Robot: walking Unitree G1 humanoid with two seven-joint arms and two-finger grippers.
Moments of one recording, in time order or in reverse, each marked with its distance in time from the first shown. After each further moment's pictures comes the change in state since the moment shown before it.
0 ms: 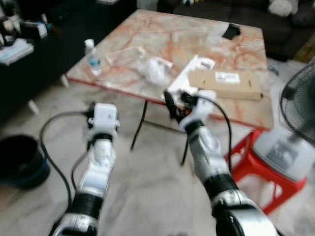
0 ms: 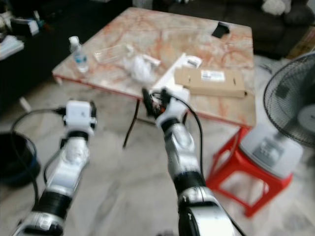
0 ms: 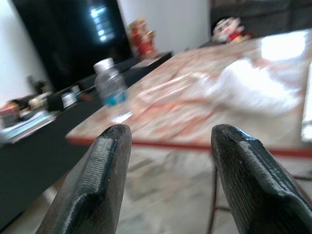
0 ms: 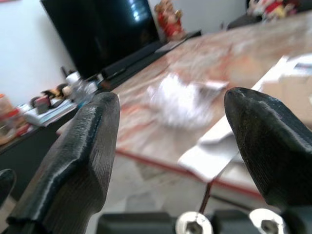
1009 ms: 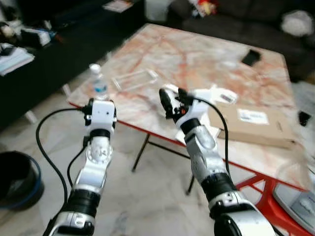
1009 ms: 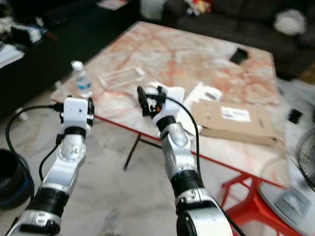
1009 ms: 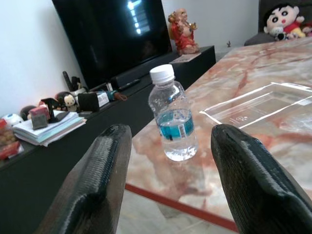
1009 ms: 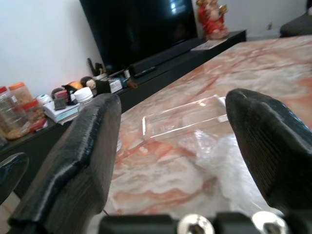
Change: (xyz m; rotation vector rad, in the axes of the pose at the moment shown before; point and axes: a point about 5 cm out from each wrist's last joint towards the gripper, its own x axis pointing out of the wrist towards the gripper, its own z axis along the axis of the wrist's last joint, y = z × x) left arm 0.007 0.019 0.003 0.024 -0.009 0.048; right arm 0.006 0.021 0.003 -0.047 -0.006 0.061
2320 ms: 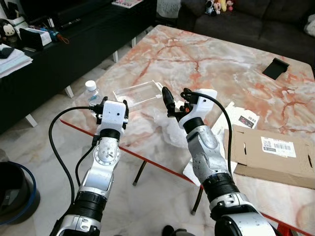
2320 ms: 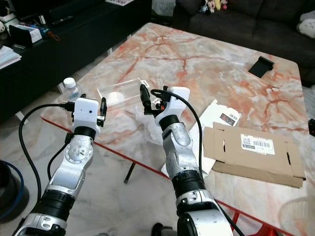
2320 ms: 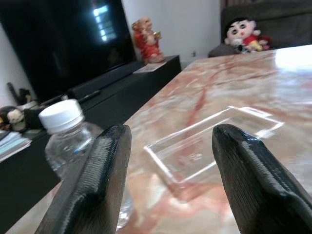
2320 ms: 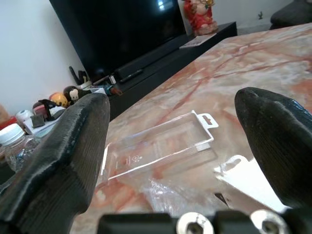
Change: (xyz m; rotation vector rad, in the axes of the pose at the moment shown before) left arm -0.007 -0.025 0.014 -0.047 -0.050 -0.143; right arm -0.002 -0.008 0.004 0.056 -0.017 -0.062
